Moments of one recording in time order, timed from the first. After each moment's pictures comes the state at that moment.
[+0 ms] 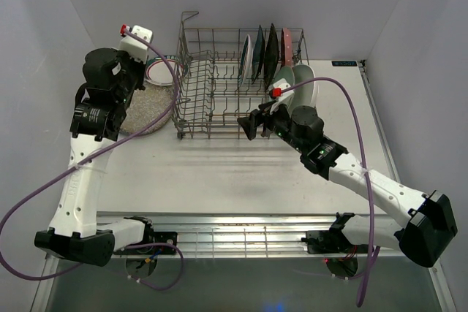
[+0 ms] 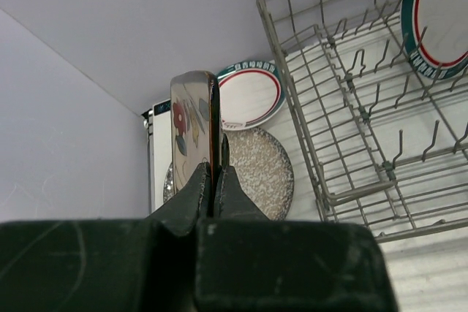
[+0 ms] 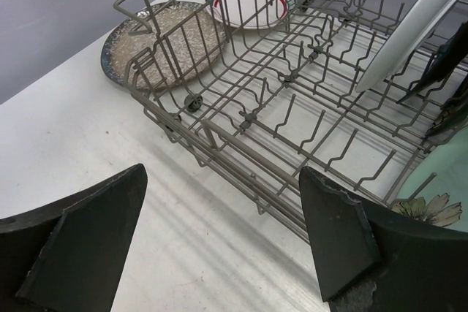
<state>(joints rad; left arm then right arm) -0.18 1.20 1.55 -0.53 -0.09 0.37 0.77 1.15 0.88 0.21 0.01 0.12</state>
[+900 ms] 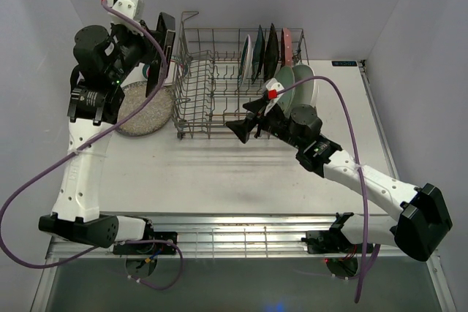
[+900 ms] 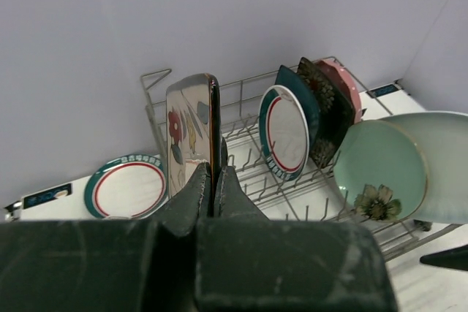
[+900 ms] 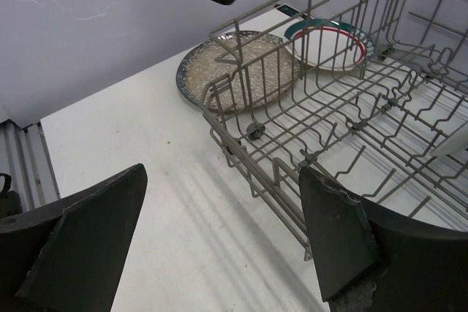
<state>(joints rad) -0.17 1.31 1.77 -0.42 0.21 0.04 0.77 1.21 0.89 0.36 -0.22 0.12</state>
